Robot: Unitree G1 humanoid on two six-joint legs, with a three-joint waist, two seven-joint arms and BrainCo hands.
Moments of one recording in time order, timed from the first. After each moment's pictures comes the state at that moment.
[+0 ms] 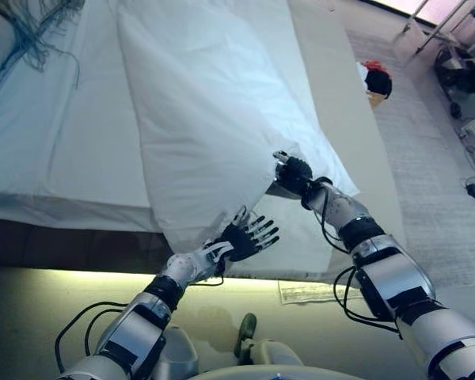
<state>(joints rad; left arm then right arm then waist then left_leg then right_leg) -0.49 0.15 -0.44 0.81 -1.69 0.47 -0.26 -0.85 -0.28 0.30 0.89 1.14 0.25 0.15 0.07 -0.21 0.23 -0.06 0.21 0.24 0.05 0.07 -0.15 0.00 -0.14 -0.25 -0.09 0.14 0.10</state>
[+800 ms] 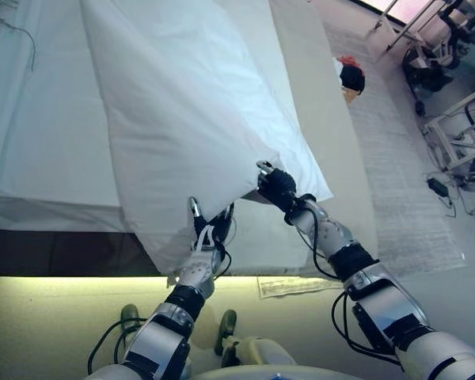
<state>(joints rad) -0.44 -0.02 -0.29 0.80 -1.95 -0.20 -0.18 -0.66 -0.26 0.37 0.61 1.24 0.16 0.09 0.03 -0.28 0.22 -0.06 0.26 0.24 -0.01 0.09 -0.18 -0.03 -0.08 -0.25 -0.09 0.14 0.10</state>
